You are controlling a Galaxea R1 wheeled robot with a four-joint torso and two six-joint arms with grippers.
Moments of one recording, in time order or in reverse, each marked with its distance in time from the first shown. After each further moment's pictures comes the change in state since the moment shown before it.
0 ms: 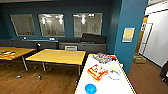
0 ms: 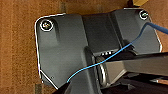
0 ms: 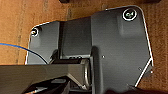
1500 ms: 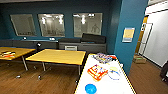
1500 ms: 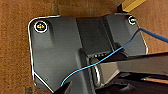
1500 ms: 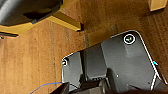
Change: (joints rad) left arm -0.003 -0.192 0.300 0.000 -0.004 -0.010; right arm 0.098 -0.742 1.039 0.211 0.091 0.035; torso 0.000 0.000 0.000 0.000
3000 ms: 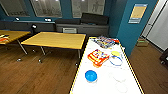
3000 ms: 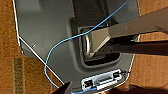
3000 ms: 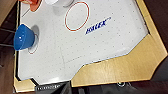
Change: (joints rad) left arm -0.034 0.023 0.003 0.000 -0.018 0.000; right arm 0.508 -0.656 0.534 0.221 -0.093 0.011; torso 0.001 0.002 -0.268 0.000
